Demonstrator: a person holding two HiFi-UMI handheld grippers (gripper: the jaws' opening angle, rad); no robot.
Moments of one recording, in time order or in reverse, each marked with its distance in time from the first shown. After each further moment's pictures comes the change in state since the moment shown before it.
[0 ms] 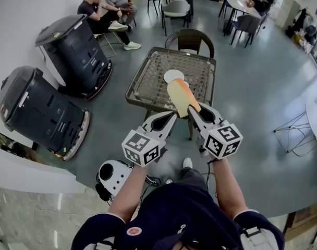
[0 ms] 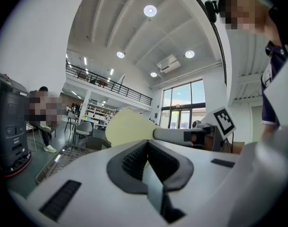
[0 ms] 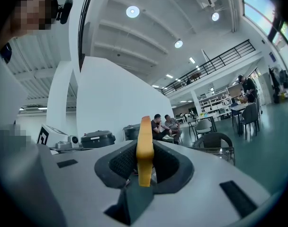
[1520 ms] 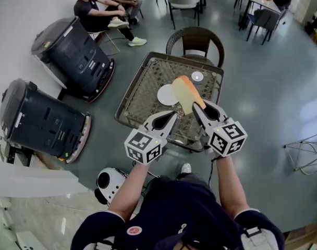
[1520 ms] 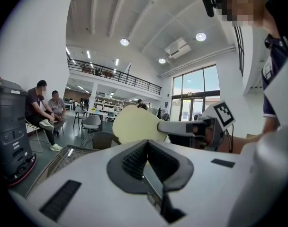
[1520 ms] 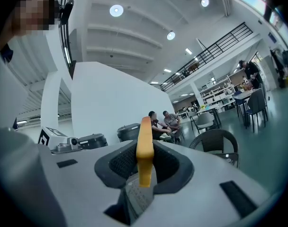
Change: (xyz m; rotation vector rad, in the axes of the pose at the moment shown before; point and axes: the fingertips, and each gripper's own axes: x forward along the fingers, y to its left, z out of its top) left arm 0.236 0.136 -0.016 0.010 0.134 0.117; right arm 0.125 -0.253 0.026 0.088 0.032 0.071
